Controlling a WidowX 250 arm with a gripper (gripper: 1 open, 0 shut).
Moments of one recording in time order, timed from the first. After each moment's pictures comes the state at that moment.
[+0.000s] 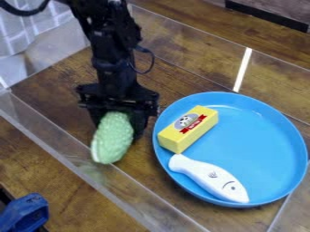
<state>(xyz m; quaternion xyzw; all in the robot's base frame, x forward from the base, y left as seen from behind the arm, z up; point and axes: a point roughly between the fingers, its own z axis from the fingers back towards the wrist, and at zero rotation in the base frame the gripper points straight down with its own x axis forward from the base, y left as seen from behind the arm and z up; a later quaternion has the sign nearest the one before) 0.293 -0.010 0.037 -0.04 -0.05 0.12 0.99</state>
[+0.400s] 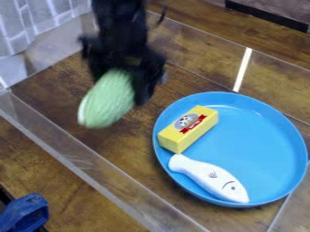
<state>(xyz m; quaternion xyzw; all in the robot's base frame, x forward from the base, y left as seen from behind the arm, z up) 0.292 -0.034 0.123 -0.02 -0.10 -0.02 0.99</state>
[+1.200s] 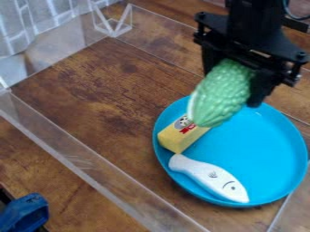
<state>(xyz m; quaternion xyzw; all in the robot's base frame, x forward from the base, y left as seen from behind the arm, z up) 0.320 -0.125 0.135 0.01 -0.13 -0.08 0.99</state>
